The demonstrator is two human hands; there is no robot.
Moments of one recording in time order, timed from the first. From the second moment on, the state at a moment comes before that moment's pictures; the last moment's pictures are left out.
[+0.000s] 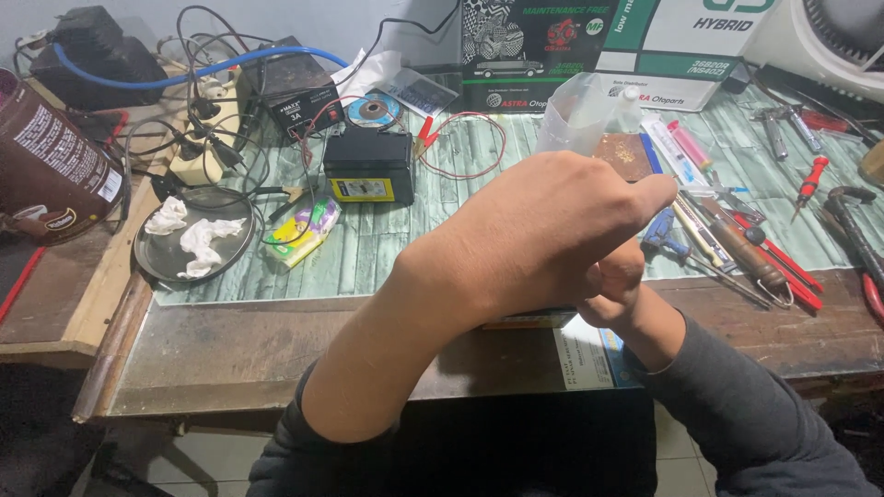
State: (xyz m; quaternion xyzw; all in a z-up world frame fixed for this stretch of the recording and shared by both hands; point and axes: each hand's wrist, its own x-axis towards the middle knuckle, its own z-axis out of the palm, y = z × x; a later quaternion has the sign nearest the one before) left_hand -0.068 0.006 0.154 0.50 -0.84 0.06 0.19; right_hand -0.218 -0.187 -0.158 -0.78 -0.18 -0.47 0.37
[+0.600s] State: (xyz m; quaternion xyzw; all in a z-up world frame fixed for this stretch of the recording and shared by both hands) left_hand -0.062 0.009 0.157 0.45 -0.85 0.10 0.24; right_hand -0.213 -0.161 -0.184 -0.75 -0.20 -0.42 0.47
